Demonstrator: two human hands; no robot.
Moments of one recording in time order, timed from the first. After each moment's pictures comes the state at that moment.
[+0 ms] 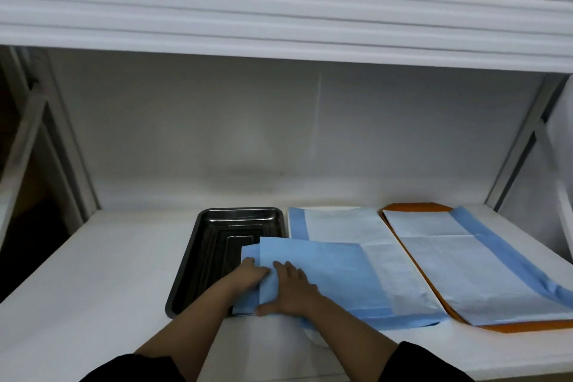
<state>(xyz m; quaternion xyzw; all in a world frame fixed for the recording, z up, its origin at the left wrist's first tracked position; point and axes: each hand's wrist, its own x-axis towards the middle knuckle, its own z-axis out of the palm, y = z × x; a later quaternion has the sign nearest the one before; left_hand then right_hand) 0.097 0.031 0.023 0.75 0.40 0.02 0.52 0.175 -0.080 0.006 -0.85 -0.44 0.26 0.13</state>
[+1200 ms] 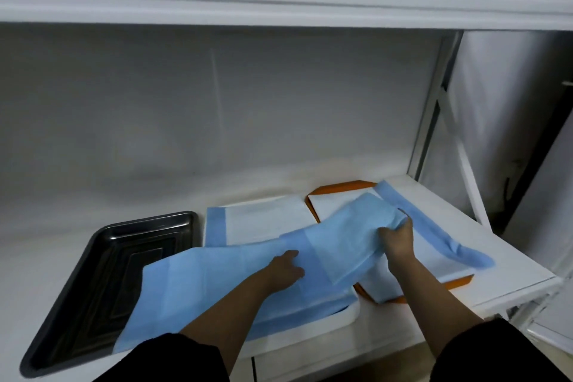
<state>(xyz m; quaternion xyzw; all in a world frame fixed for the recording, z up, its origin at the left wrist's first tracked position) 0.279 -0.132 0.015 0.88 0.21 -0.11 0.41 0.427 -0.318 0.022 -0.74 0.00 0.01 0.67</state>
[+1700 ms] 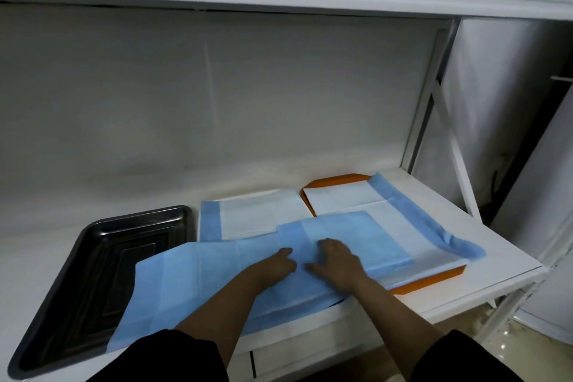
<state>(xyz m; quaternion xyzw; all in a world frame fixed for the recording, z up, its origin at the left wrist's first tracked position) 0.279 -0.126 0.009 0.82 0.24 -0.12 0.51 0.362 -0.272 -0.004 -0.94 -0.28 0.12 0.17</state>
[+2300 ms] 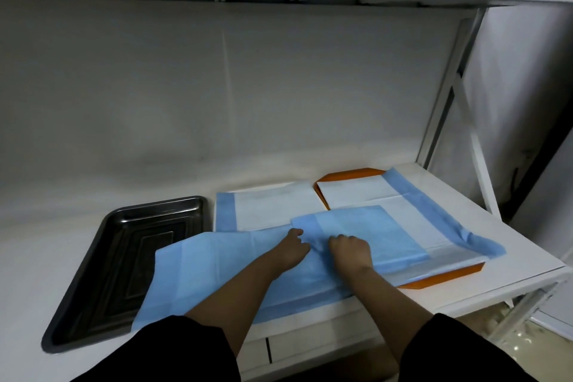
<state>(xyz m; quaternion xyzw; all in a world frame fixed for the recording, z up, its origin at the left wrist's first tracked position) 0.273 -0.127 0.024 0.82 0.23 -0.07 0.52 0.349 -0.248 0.002 -0.94 -0.33 -0.04 -0.07</state>
